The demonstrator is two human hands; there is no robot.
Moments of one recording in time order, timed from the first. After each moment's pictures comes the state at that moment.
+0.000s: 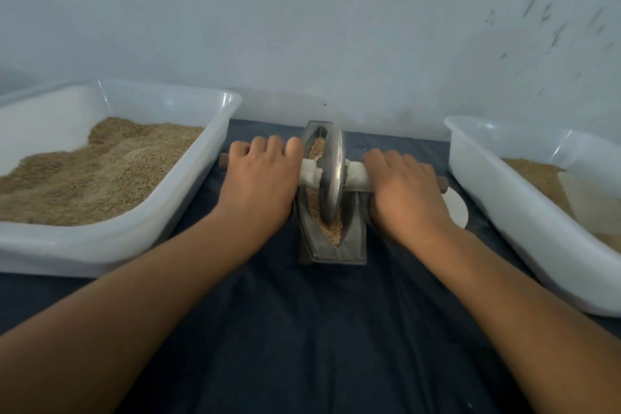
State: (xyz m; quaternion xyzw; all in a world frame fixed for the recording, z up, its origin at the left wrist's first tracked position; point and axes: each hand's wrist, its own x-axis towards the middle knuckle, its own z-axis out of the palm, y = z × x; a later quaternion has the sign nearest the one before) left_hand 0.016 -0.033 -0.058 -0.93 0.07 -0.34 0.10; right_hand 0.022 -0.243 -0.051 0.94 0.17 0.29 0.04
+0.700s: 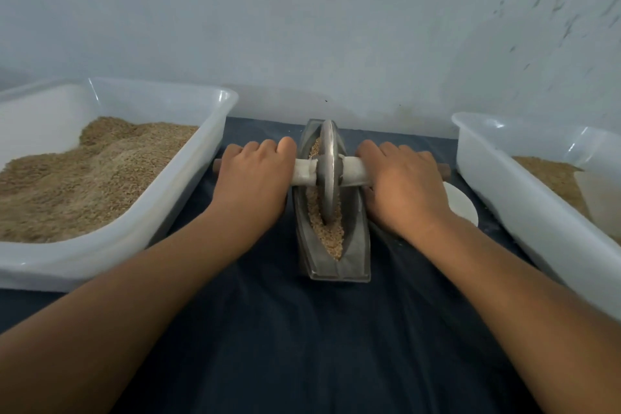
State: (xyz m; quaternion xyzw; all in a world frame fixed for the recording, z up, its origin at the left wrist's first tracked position) left_hand 0.036 -0.026 -0.059 -0.95 0.07 -0.28 0.06; right_hand 0.045 -0.238 -0.046 0.94 0.18 0.29 0.03
